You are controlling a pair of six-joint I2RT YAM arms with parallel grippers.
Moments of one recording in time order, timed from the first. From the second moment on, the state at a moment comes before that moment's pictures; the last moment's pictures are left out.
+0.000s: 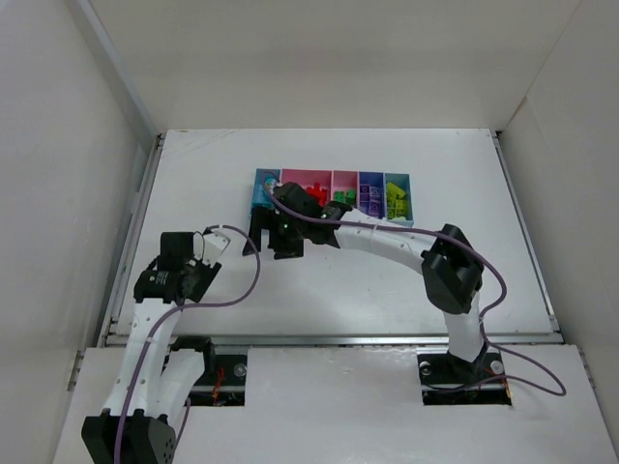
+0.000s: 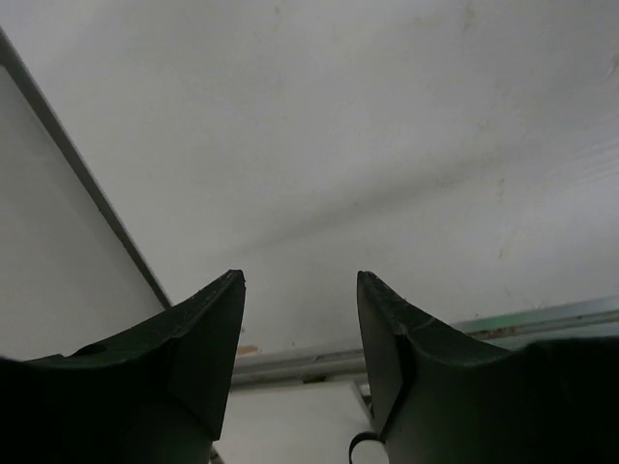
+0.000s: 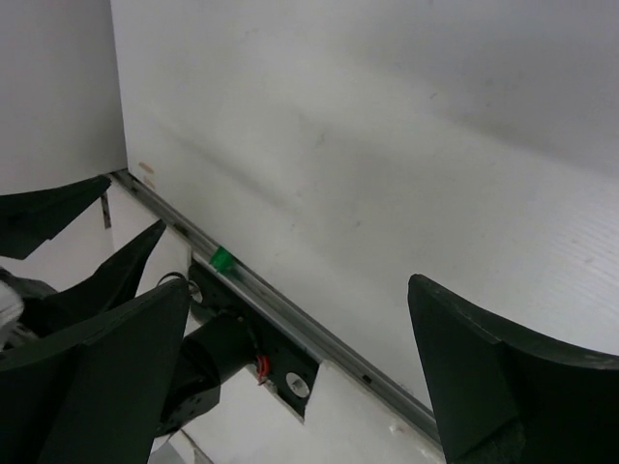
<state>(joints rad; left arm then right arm) -0.03 0.76 0.67 -0.89 -0.08 0.54 0.95 1.99 1.66 -0.44 -0.18 0.92</state>
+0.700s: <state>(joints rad) -0.02 0.70 0.63 -1.02 -0.13 0.87 0.92 1.84 1.64 -0.54 -0.04 0.67</state>
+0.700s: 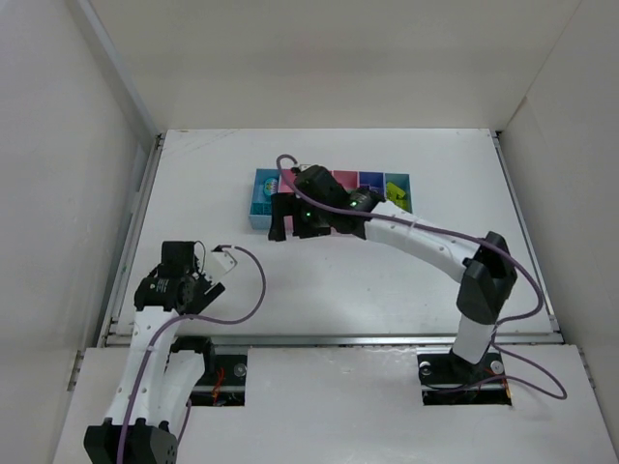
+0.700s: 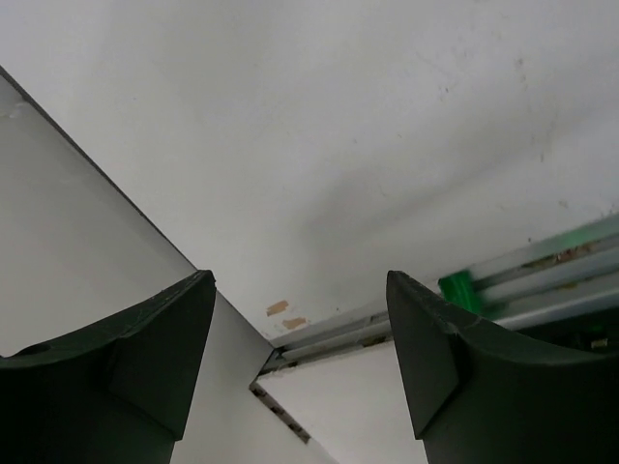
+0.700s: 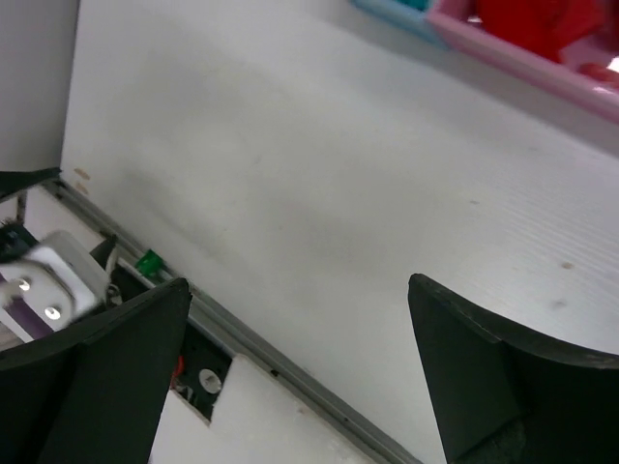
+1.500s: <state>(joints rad) 0.02 0.60 0.61 -0.60 -0.09 0.42 0.57 1.48 1.54 -0.78 0.23 0.59</state>
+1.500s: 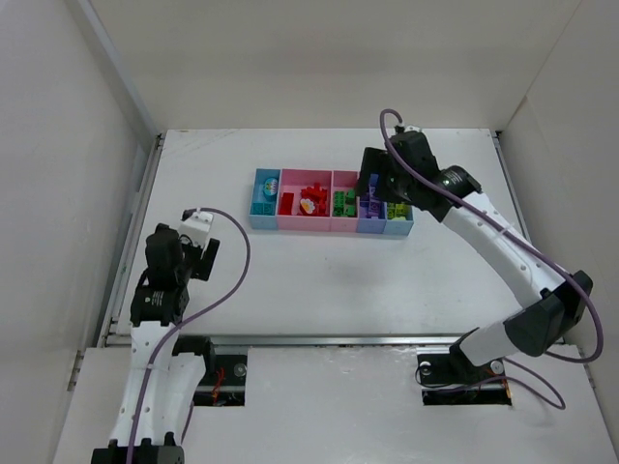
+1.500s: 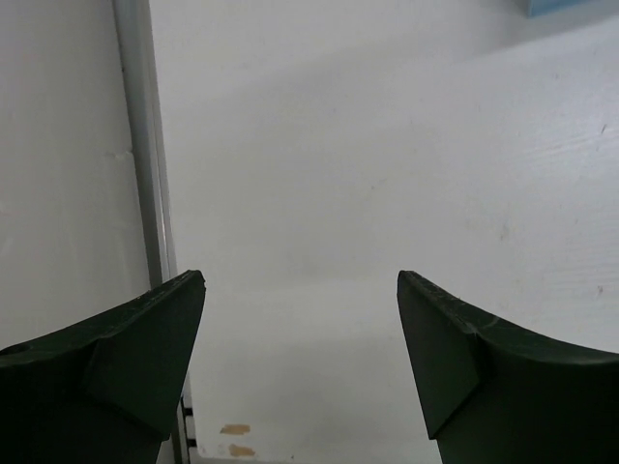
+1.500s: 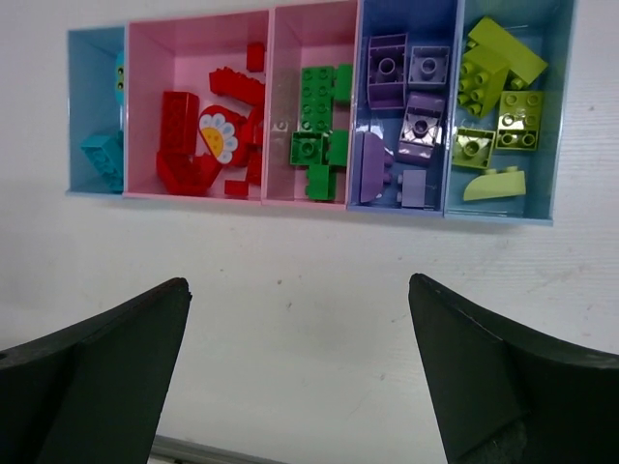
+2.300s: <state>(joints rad) 0.02 0.75 0.61 -0.31 -0.04 0.27 0.56 1.25 1.42 -0.73 0.47 0.60</state>
